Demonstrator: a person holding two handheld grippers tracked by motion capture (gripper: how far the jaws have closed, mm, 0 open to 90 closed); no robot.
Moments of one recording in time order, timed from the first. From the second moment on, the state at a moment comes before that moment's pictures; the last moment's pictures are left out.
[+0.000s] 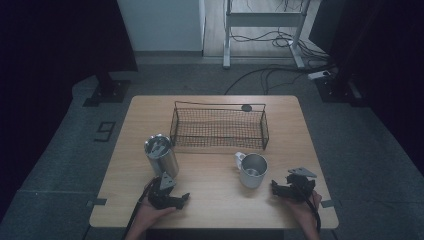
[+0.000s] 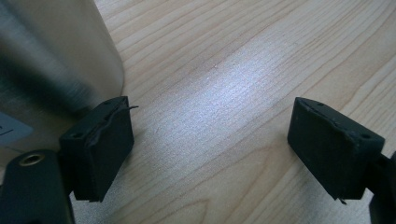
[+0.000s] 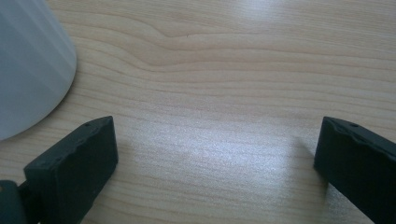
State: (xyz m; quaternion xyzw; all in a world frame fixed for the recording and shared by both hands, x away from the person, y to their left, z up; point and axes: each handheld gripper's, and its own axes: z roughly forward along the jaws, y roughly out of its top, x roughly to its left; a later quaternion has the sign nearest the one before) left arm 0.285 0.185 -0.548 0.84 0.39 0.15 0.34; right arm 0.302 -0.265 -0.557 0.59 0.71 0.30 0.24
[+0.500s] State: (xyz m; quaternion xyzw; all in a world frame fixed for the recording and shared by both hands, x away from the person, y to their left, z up) left arm 0.279 0.182 -0.538 0.84 0.38 0.16 0.36; right arm 0.302 -0.265 -0.557 0.59 0.71 0.30 0.24
